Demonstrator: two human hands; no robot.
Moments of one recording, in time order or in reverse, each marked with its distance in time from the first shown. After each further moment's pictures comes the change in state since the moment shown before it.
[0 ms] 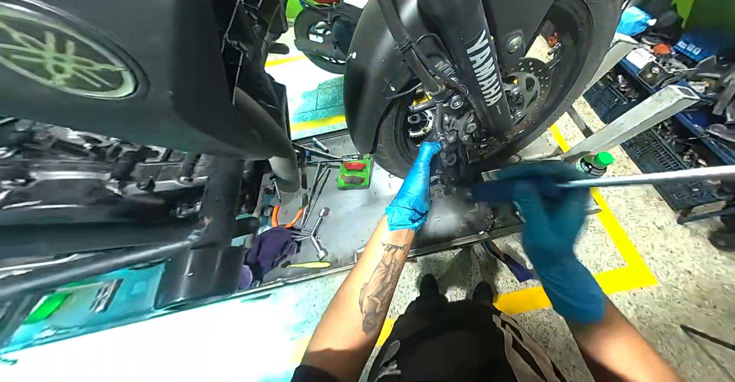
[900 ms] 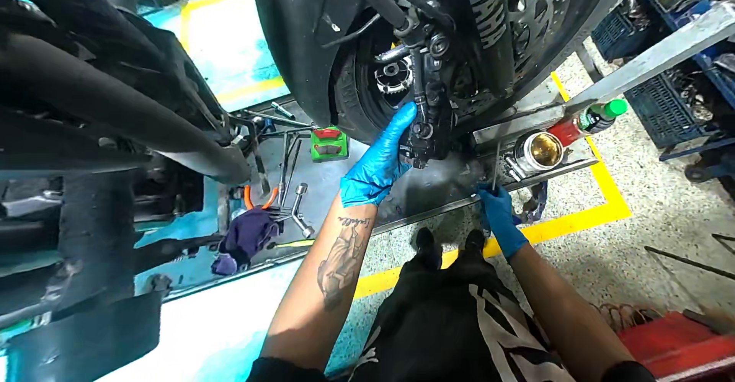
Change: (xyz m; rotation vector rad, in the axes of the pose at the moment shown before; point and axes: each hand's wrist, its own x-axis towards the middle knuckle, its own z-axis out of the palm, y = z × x) left_hand 0.038 -0.008 -0.038 -0.111 -0.380 -0.079; right_hand -0.192 0.205 -0.037 -0.248 0.220 1.338
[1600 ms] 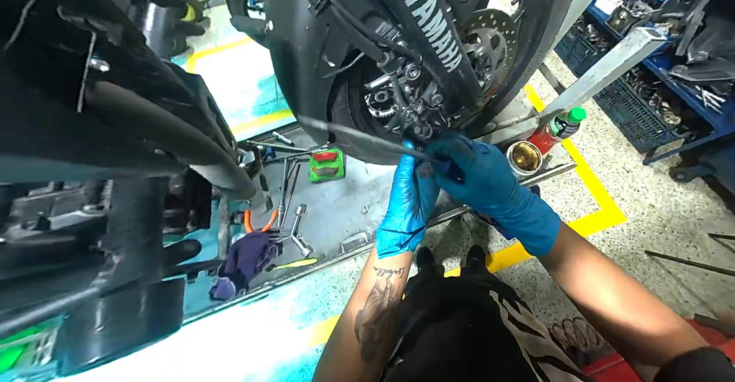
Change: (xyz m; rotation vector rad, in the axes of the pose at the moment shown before) left_hand -0.033 -0.044 0.085 -0.519 0.186 0.322; right_hand -0.120 -0.239 0.002 -0.499 -0.247 -1.508
